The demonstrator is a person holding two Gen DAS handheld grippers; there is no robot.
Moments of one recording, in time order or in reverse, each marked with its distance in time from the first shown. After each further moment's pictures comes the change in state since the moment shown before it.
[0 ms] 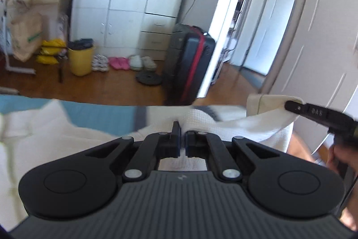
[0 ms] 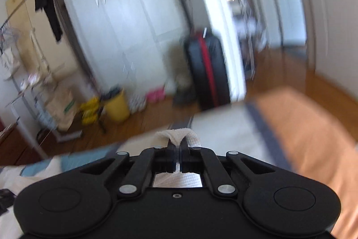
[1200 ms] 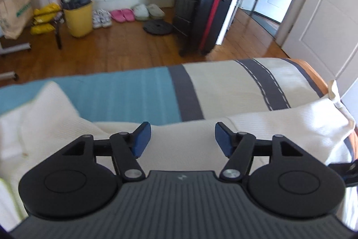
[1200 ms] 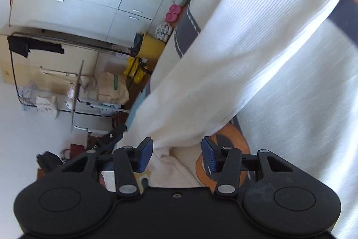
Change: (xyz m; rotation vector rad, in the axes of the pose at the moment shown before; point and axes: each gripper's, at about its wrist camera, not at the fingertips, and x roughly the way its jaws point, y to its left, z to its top) left arm 0.114 0.107 0.009 0.055 0.314 -0.002; right arm 0.055 -0.032 -0.097 0.692 0.627 0.381
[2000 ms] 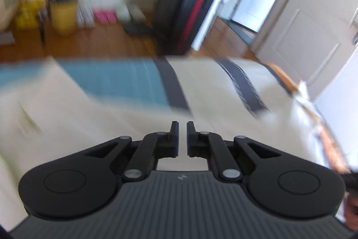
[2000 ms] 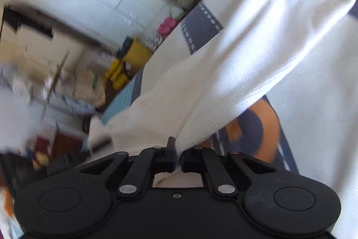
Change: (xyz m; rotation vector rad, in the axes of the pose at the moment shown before) left arm -0.057 0.015 -0.022 0.047 -0.073 -0.046; right arm 0.005 0.057 -0.055 -0.234 -0.088 -0.207
